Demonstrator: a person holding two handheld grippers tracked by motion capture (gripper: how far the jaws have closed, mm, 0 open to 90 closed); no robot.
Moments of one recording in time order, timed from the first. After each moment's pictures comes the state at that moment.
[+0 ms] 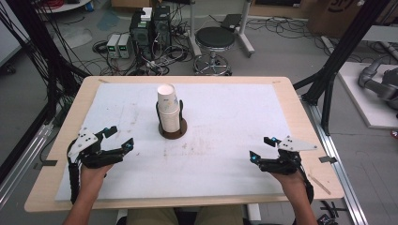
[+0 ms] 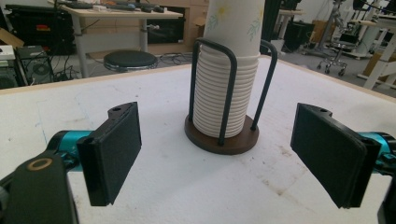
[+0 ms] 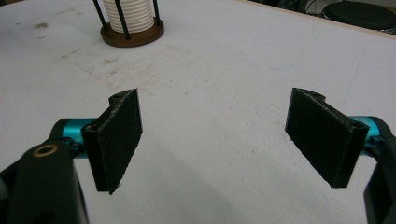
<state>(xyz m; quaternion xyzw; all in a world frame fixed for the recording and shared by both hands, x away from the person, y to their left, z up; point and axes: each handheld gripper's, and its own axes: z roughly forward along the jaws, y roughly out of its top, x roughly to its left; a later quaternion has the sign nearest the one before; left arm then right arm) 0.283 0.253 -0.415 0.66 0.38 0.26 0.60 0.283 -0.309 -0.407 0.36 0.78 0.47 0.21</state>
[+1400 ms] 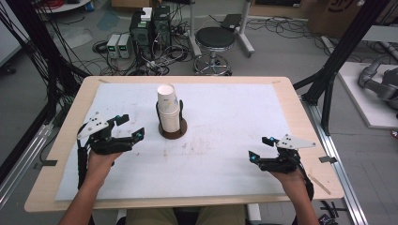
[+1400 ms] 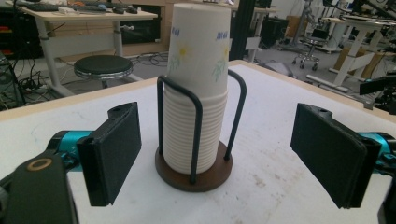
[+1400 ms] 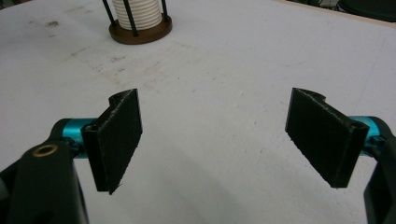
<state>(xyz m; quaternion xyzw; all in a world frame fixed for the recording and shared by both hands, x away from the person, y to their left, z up) 0.309 0.223 -0.374 0.68 0.34 0.22 0.61 0.288 -0.309 -0.407 0.36 0.78 0.47 0.19</state>
